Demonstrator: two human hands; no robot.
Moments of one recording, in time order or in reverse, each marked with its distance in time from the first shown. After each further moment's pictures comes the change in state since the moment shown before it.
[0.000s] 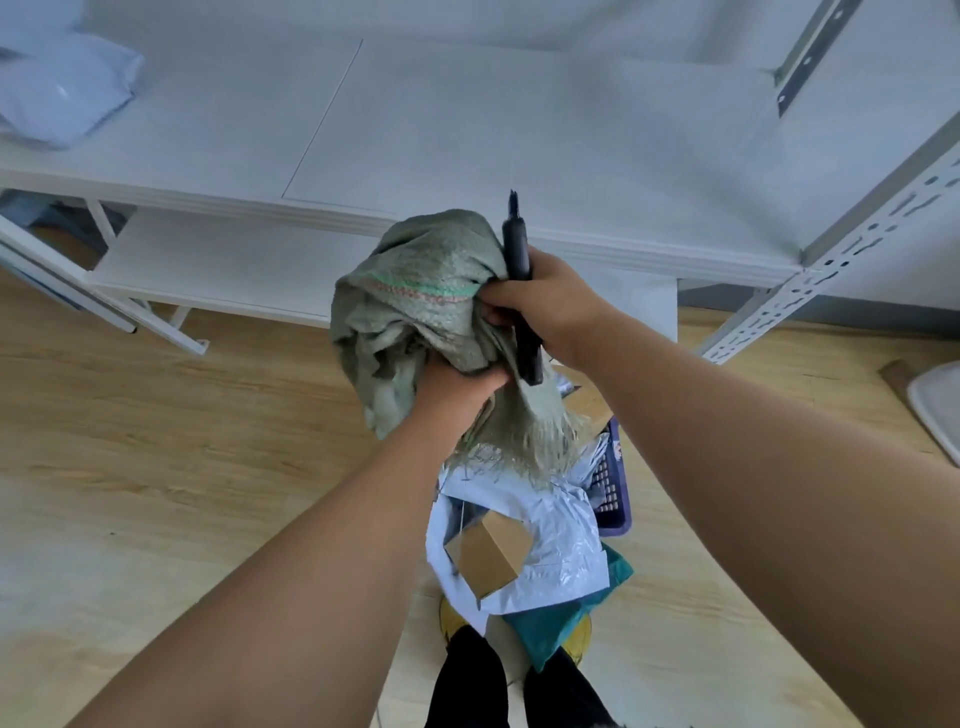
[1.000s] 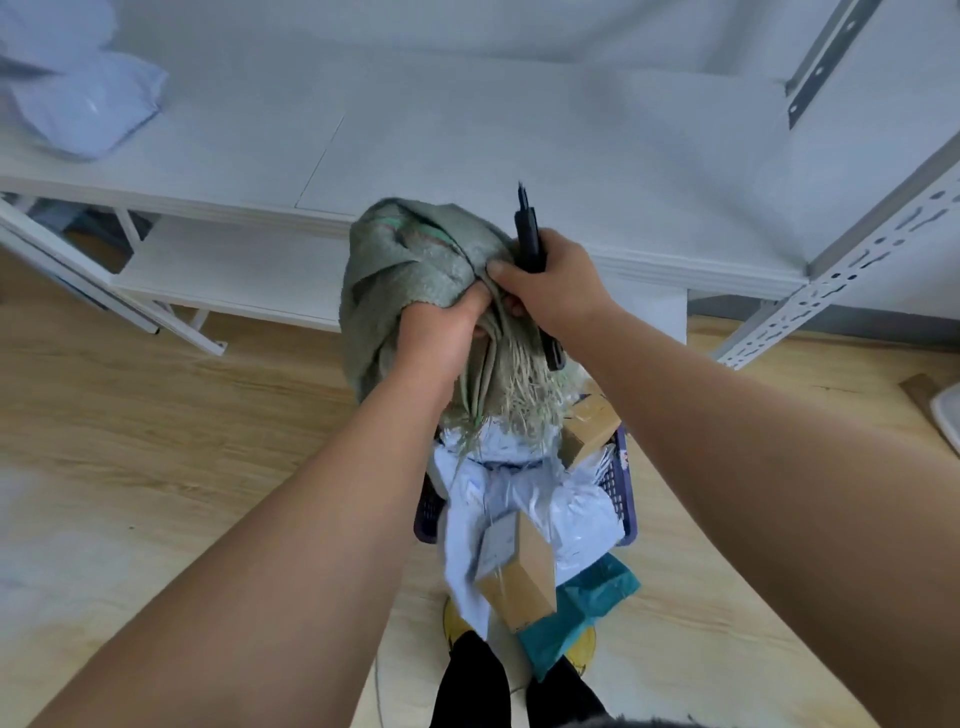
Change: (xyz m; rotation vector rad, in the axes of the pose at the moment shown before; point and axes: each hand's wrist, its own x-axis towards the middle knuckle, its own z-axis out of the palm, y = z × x) left_hand 0.014 0.060 -0.009 -0.314 0.153 0.100; right_hand 0.013 -0.011 -0.011 -0.320 0.230 -0.151
